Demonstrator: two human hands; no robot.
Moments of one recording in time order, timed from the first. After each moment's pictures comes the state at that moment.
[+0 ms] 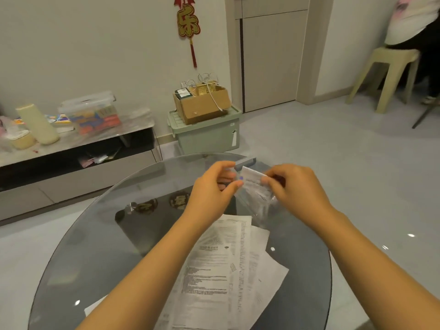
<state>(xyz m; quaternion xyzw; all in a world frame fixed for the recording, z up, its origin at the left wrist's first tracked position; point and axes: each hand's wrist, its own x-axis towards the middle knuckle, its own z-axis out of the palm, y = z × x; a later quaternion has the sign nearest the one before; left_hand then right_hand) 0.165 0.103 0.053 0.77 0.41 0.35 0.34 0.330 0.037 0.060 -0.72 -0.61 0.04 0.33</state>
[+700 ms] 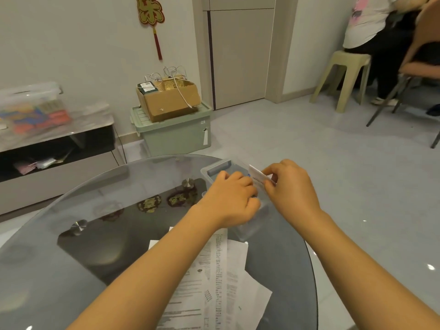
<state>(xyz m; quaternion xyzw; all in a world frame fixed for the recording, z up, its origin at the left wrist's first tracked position) 0.247 0.140 0.025 0.97 0.22 0.07 0.03 0.367 0.060 0.038 -0.81 -0.51 -0.01 0.29</state>
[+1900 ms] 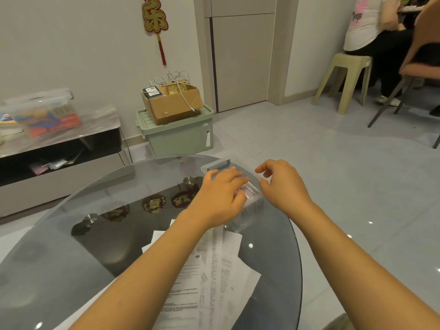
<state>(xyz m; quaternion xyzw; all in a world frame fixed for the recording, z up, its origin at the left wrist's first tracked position) 0.229 0.125 0.028 0.95 0.28 0.12 0.11 0.374 0.055 0.042 -0.80 -0.51 0.07 0.32</state>
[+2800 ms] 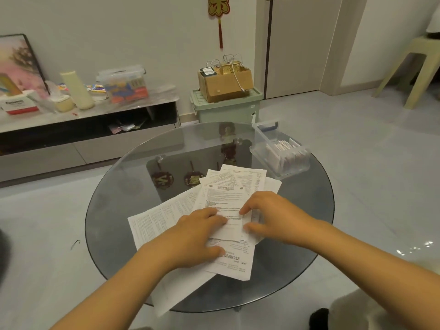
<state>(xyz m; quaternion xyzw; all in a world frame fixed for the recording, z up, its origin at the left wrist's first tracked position) 0.049 -0.028 0.007 0.87 0.45 -0.09 0.17 0.249 -0.045 -0.002 -0.60 -0.77 0.17 0.12</state>
